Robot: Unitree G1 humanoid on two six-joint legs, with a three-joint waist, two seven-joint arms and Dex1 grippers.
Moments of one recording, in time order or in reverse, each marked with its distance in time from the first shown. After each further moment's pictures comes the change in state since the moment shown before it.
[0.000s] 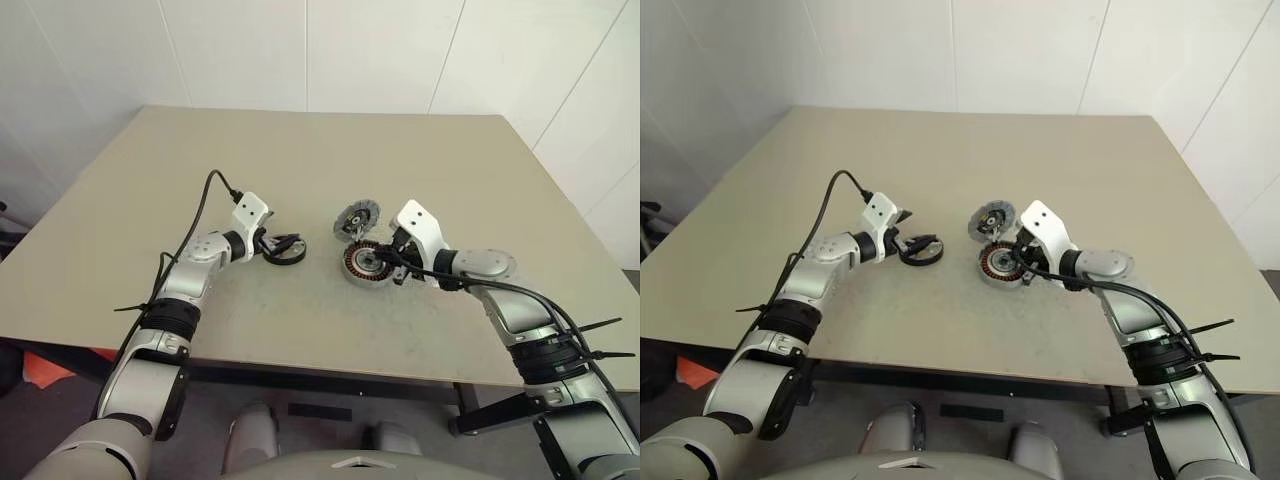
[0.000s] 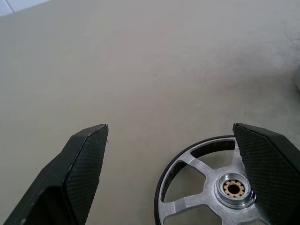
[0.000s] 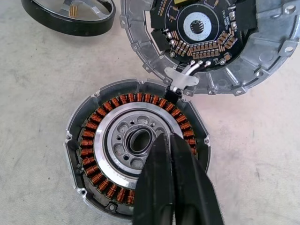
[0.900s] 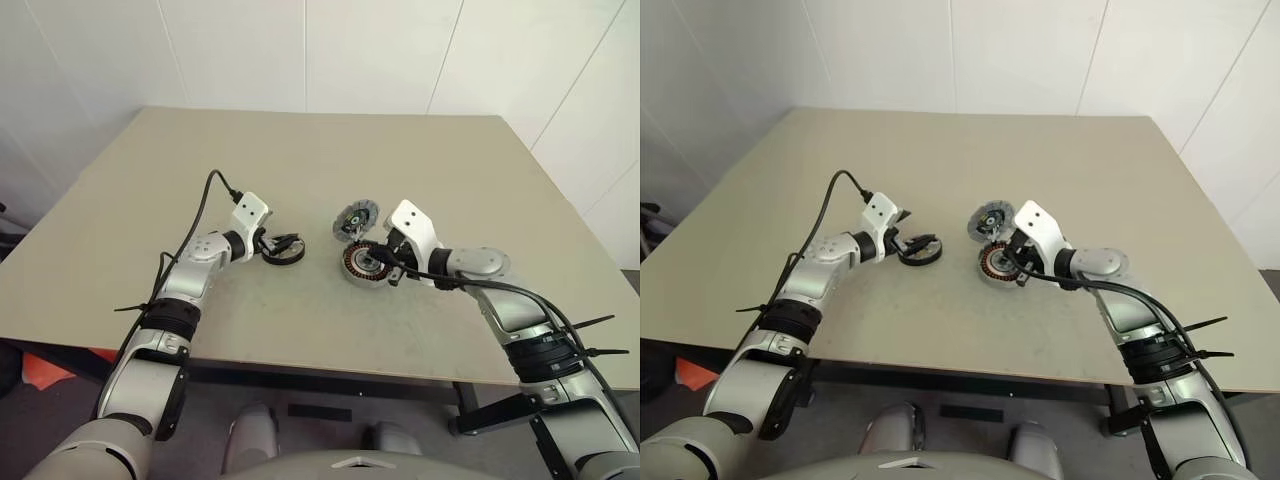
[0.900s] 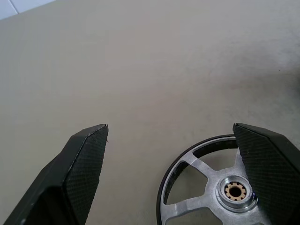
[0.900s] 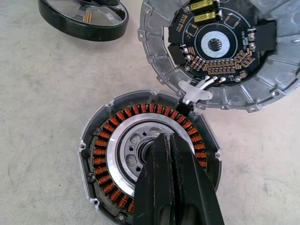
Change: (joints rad) left arm 0.000 0.000 0.000 0.001 0.011 -0.001 0.017; right arm -0.016 0.018 0.031 0.007 -0.014 -0.019 0.012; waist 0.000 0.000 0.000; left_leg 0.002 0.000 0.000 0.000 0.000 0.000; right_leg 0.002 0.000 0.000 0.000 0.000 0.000
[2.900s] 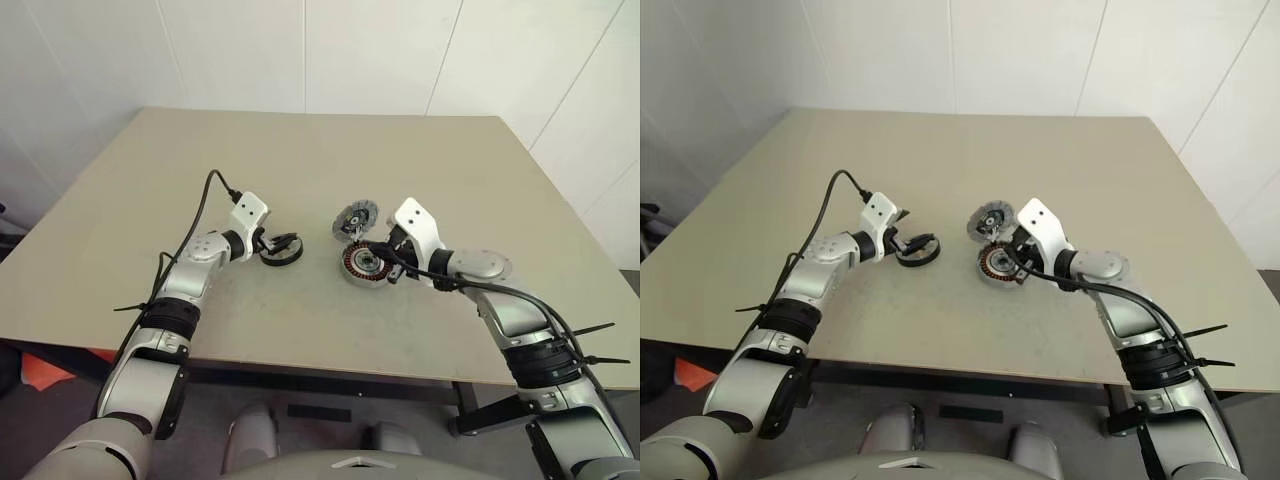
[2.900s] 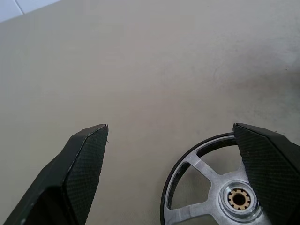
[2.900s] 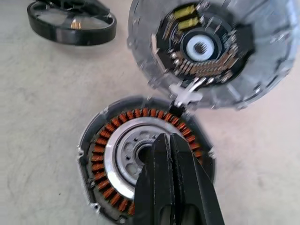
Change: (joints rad) left arm -0.005 0.003 0.000 0.015 0.007 -0.011 0.011; right arm 0.054 0.040 -0.044 -0.054 0.011 0.041 -0.050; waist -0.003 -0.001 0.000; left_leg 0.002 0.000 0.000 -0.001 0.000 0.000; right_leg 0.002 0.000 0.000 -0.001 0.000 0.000
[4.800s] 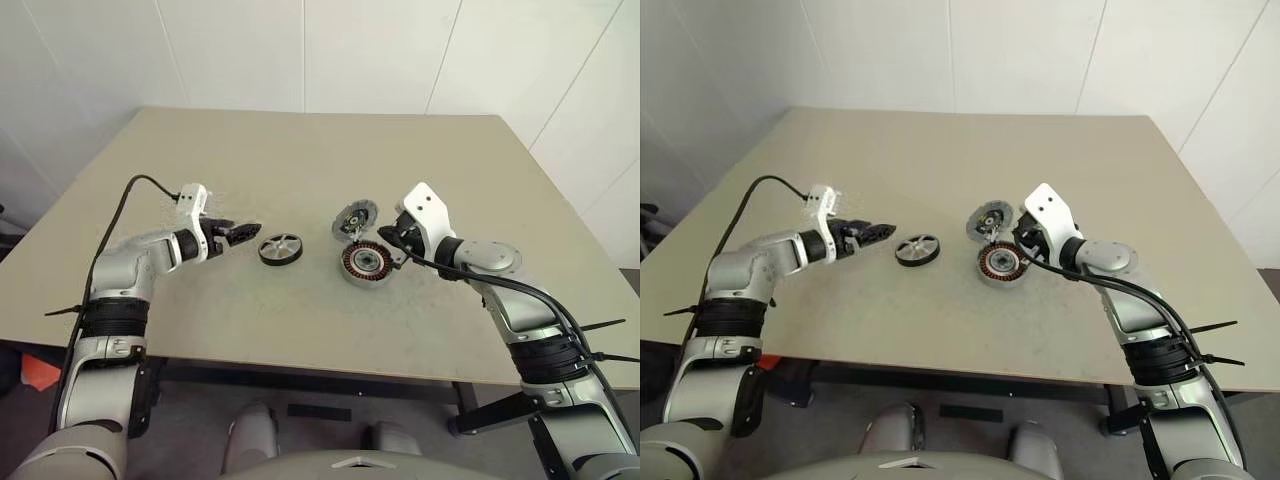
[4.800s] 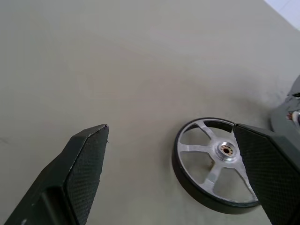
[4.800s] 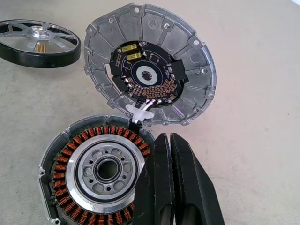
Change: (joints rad) left arm 0.048 0.140 0.258 -0.267 -0.381 0.778 -0.060; right arm -0.046 -0.029 -0.039 -0.040 0.001 0.005 -0.081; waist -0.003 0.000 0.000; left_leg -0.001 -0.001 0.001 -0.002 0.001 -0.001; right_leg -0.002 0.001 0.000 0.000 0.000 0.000
